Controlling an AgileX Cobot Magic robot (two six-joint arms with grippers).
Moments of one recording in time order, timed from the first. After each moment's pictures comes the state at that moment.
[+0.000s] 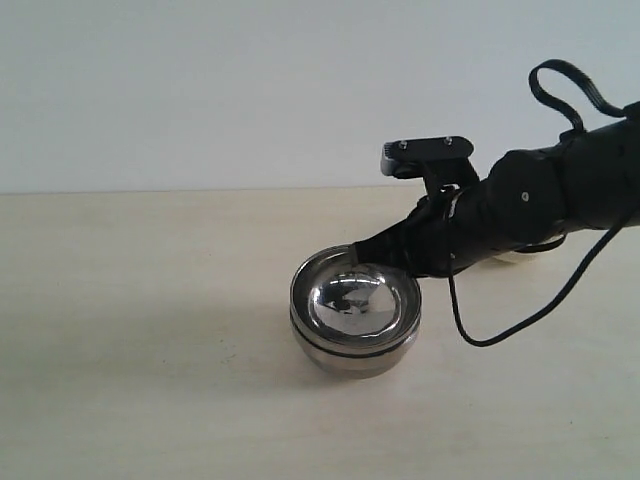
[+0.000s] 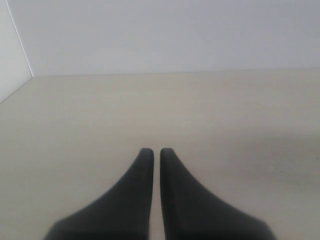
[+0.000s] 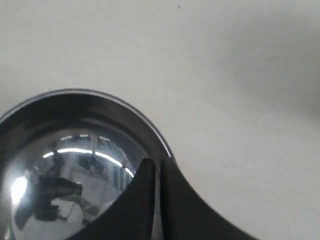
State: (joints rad) left arm 0.11 0.00 0.00 -0.02 0.28 0.09; right arm 0.49 1.78 -1.05 0.11 0.16 0.06
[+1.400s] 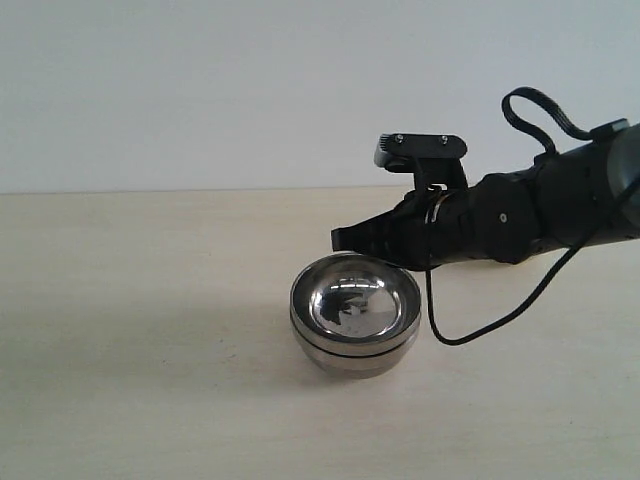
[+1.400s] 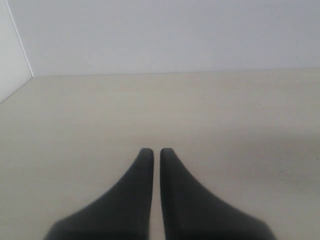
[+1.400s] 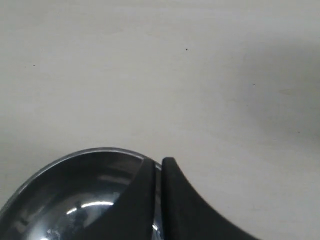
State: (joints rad) left arm 0.11 0.00 0.00 -0.02 0.28 0.09; right arm 0.51 1.84 -1.05 0.11 -0.03 0.16
